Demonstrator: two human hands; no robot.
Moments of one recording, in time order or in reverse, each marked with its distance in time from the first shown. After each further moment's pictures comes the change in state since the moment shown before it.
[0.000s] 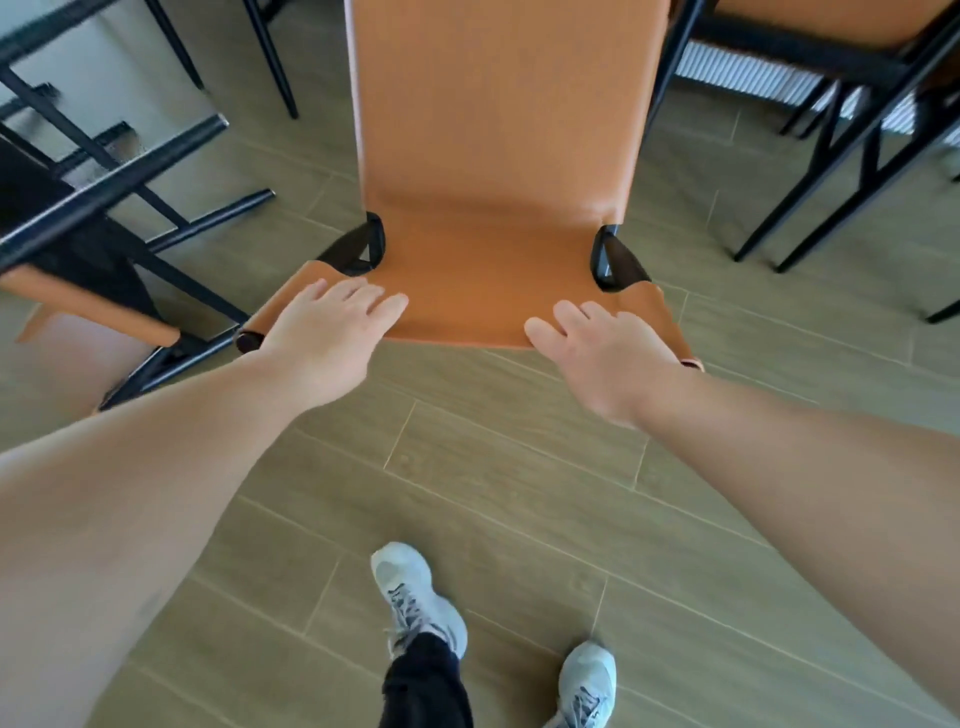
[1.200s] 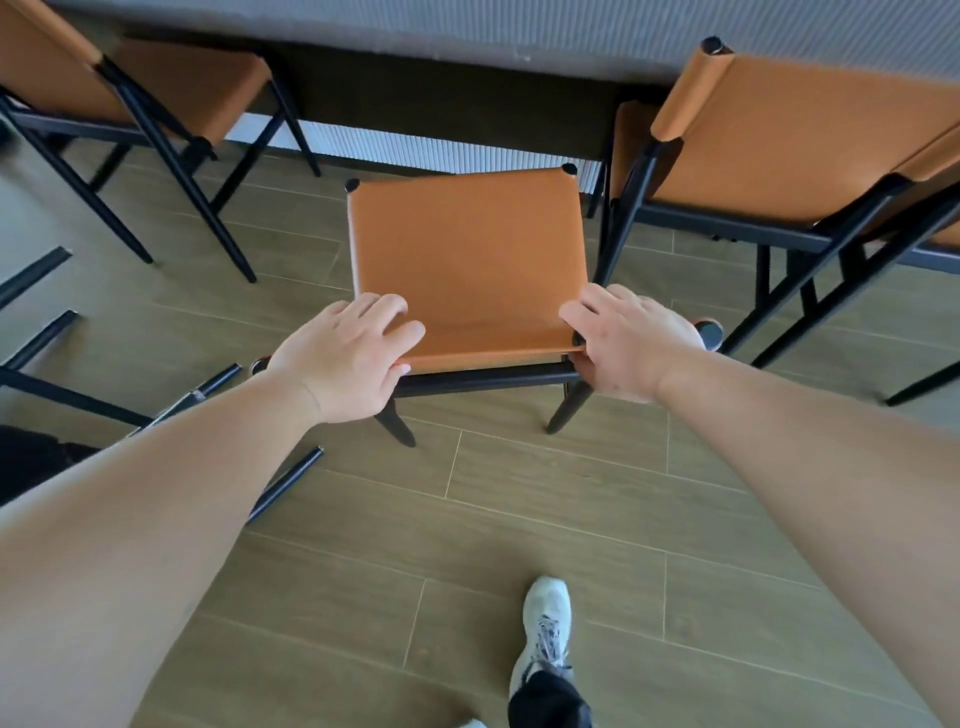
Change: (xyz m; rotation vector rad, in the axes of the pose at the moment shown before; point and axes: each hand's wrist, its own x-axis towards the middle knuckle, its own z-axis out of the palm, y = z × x) left_hand 0.293 -0.177 -0.138 0.044 0.221 0.346; right_hand 0.225 0.215 -0.153 0.105 0.124 0.228
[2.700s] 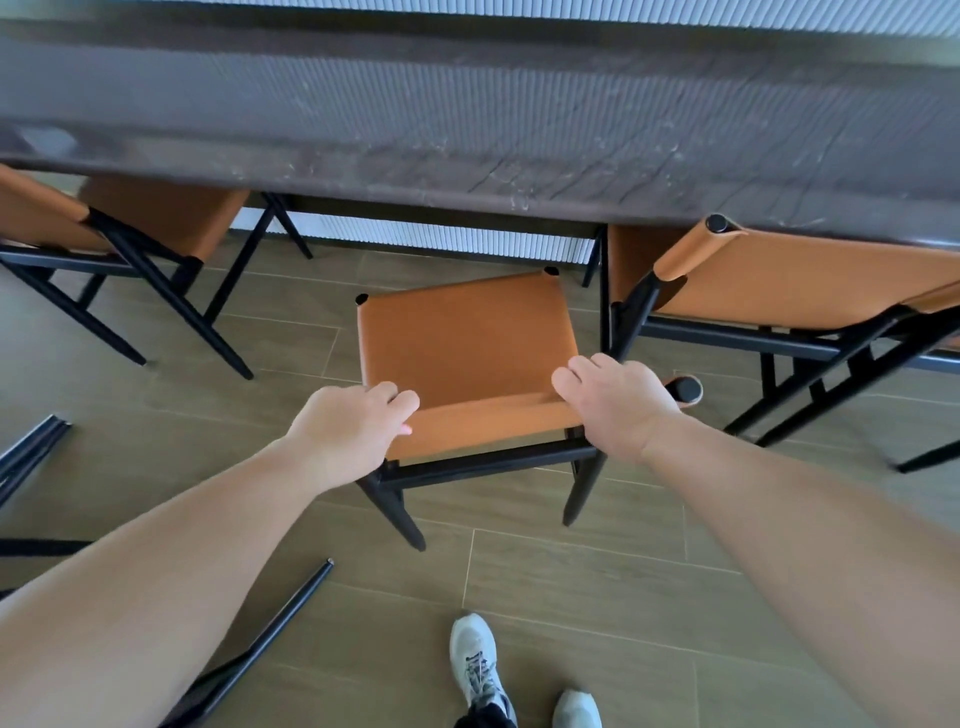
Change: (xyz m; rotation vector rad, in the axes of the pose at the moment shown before) left_hand 0.147 -0.151 -0.021 -0.032 -0.163 -0.012; right_hand 0.168 0.074 -0.069 -0.105 -0.084 0.009
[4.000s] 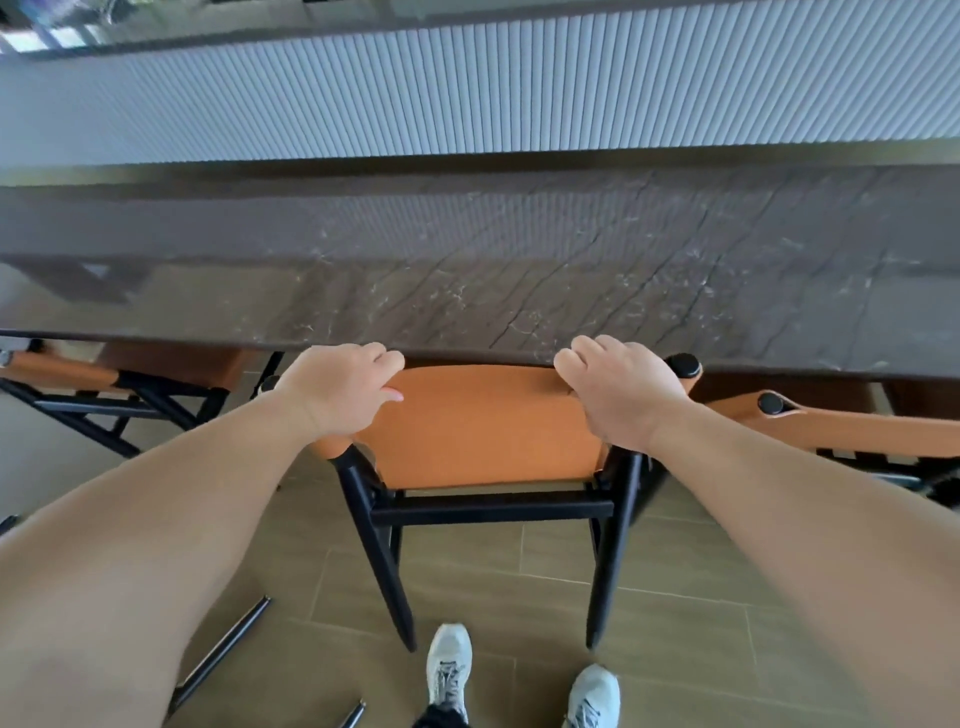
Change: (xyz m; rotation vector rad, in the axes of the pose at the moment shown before) left_hand 0.207 -0.196 -0.097 0.244 0.036 0.003; right_hand 0.185 0.129 -0.105 0.028 0.198 0.072
